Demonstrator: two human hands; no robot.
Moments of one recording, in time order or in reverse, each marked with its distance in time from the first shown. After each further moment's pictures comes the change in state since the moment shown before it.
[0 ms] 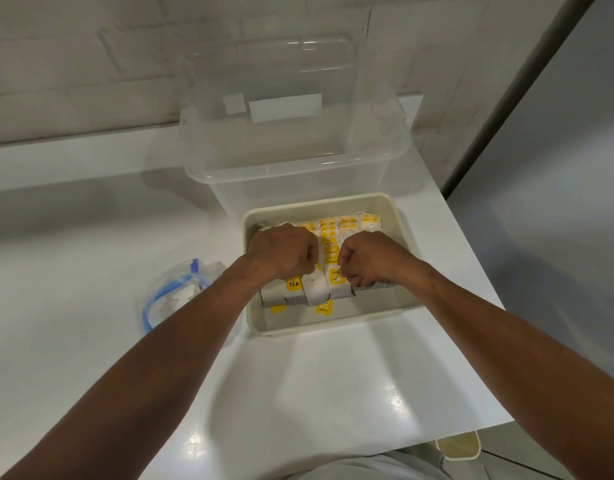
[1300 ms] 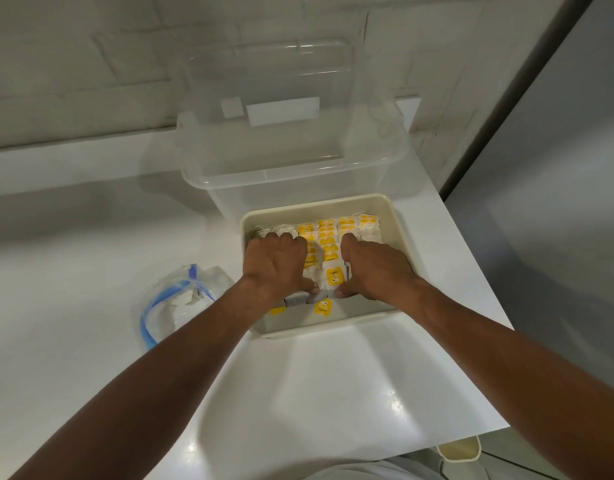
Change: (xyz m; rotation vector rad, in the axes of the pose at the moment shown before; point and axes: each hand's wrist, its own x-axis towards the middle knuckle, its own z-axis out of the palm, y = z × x) left_hand -0.013 0.007 0.017 0.432 0.248 -0.059; right_hand -0.020 -0.005 0.008 -0.466 0.214 -0.114
